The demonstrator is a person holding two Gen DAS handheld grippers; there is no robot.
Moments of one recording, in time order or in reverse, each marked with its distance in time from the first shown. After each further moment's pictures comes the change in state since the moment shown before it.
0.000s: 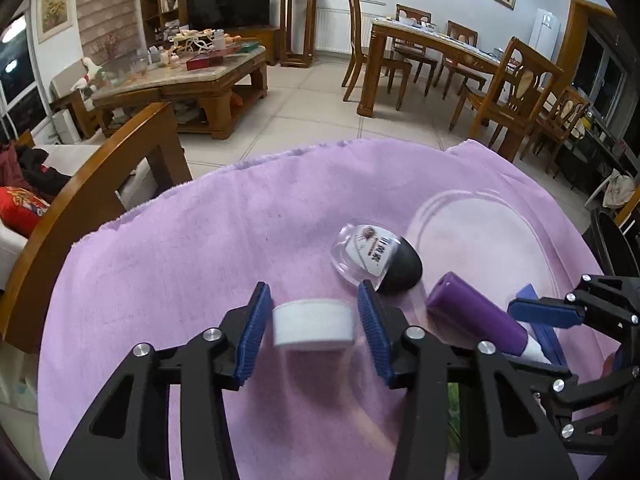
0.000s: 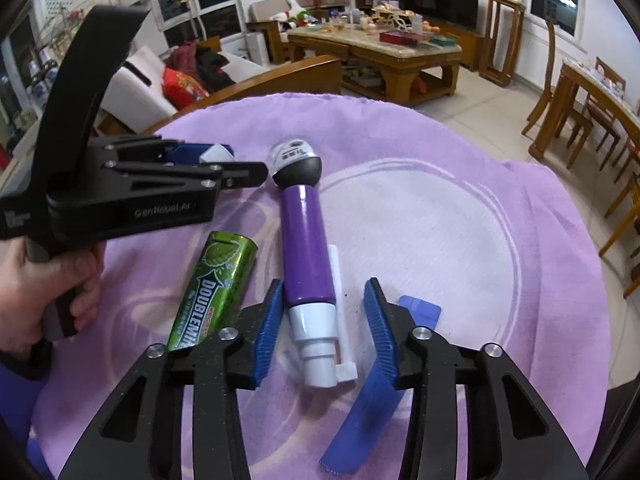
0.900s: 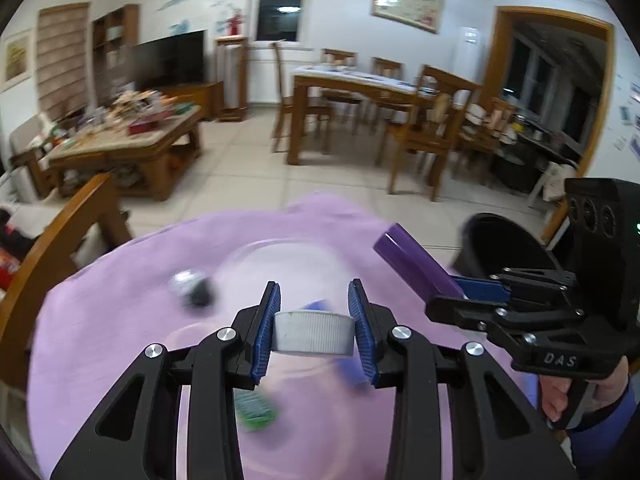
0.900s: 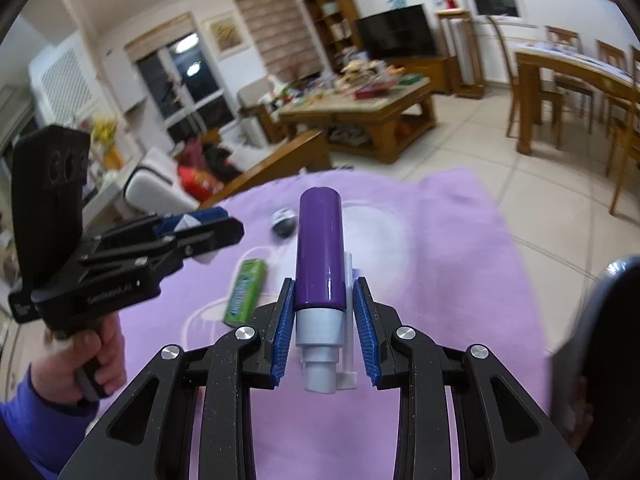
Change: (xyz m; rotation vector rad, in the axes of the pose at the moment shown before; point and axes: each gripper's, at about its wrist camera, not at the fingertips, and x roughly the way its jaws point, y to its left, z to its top) left arm -0.111 -0.126 -0.008 0.143 -0.189 -0.215; right arm -0.169 -0.091 -0.085 0.277 -0.299 0.118
